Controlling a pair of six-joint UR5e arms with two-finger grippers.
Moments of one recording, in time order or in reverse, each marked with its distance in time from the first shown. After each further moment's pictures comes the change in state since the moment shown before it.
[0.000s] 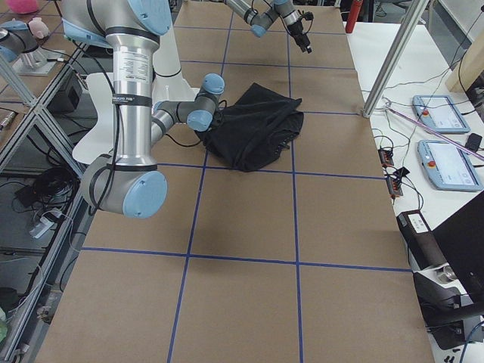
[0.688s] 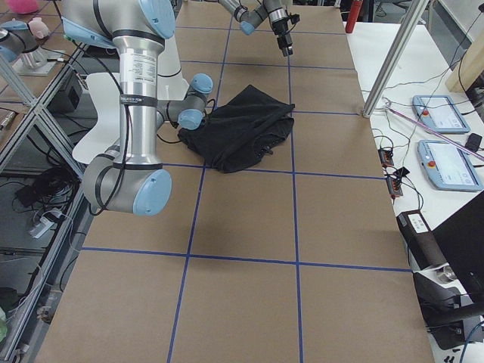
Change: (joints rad) left arm 0.120 0.075 -0.226 0.000 -0.134 -0.157; right arm -0.013 0.000 0.009 -0.002 -0.020 0.080
